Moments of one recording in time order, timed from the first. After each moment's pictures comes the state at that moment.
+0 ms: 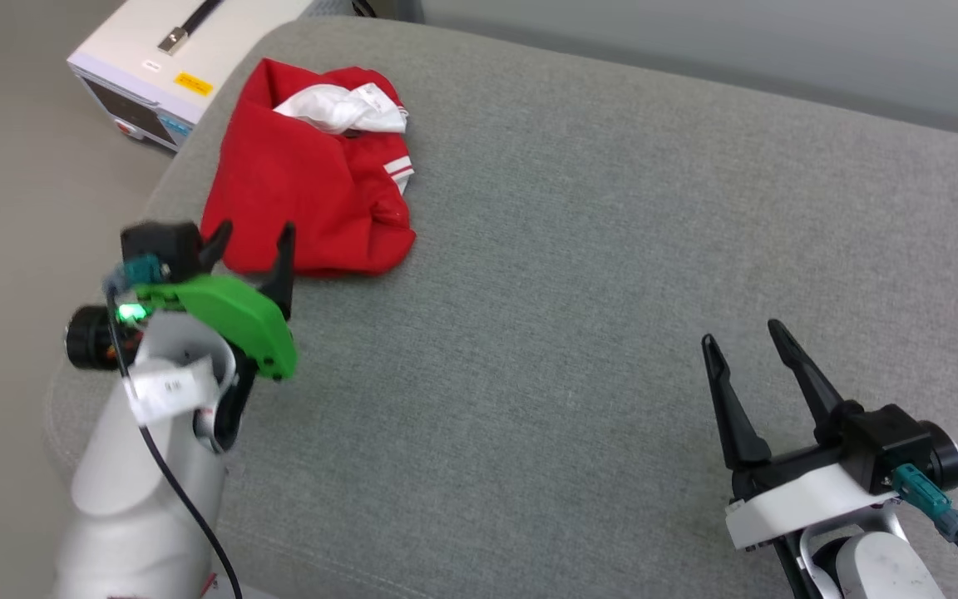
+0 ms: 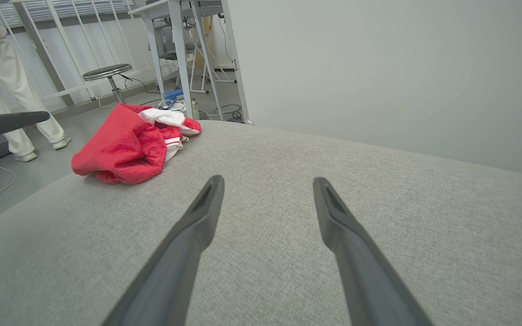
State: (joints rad) left arm -0.51 0.19 -0.08 0.51 -0.28 -0.12 -0.01; right arm -0.06 -0.09 0.15 0.04 0.14 0.13 -0.25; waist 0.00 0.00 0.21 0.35
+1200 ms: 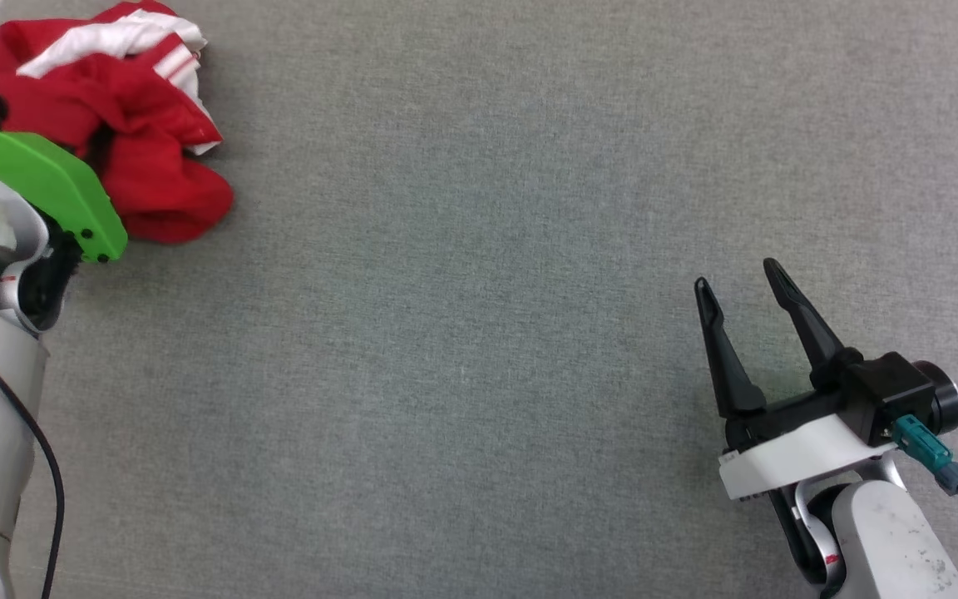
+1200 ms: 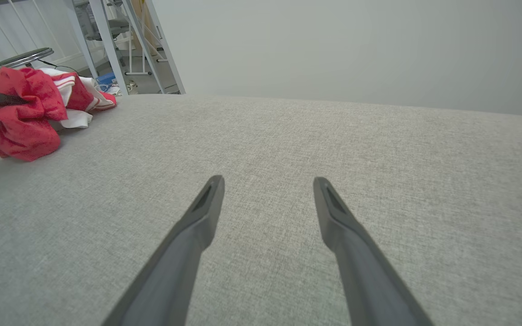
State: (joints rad) left arm -0.86 0.49 -0.25 0.76 -0.66 -0.13 0.22; right arm -0.18 -0.10 0.17 0.04 0.14 0.13 -0.25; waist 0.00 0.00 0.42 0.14
